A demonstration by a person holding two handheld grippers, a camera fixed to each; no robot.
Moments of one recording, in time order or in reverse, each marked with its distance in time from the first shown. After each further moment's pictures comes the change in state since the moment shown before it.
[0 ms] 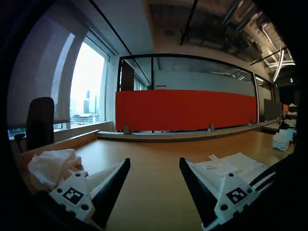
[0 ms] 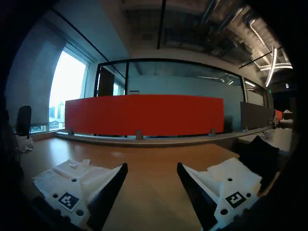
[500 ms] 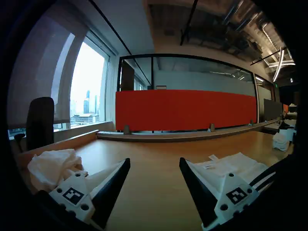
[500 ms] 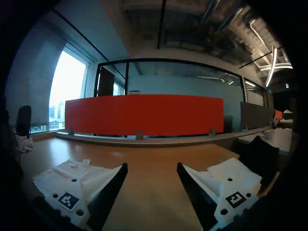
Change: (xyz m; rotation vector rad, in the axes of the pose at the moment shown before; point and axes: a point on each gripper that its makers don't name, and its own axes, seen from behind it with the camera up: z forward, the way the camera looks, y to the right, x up) left arm 0.000 0.000 0.000 0.000 0.000 0.000; right arm 0.001 -0.001 0.000 0.000 0.000 0.000
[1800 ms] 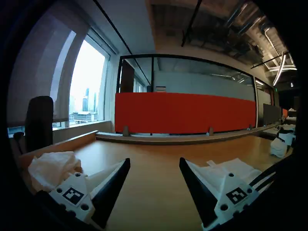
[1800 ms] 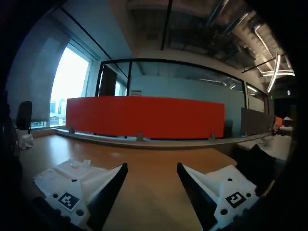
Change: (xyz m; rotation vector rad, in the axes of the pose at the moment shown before) left arm 0.028 -0.002 0.001 -0.015 -0.001 -0.030; right arm 0.027 -0.007 -0.006 0.005 -0.002 -0.044
